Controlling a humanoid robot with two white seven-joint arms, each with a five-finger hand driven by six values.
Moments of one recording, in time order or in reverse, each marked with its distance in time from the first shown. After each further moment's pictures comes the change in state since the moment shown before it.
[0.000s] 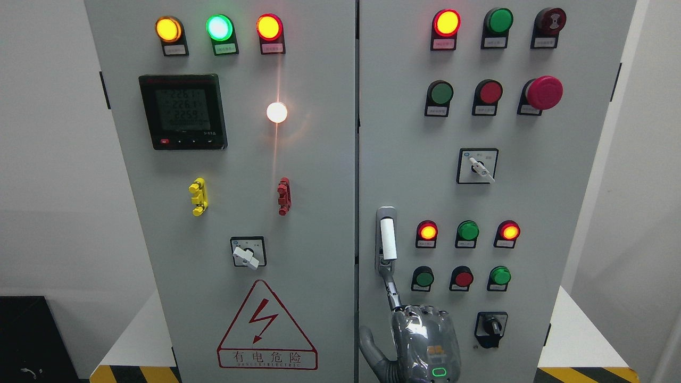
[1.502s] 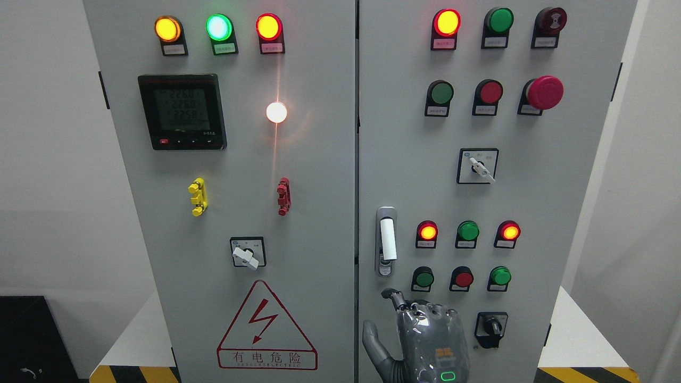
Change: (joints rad) left arm 0.000 0.000 0.000 0.000 0.000 0.000 0.000; right arm 0.041 -0.007 -0.001 -0.093 -0.004 -0.029 -0.026
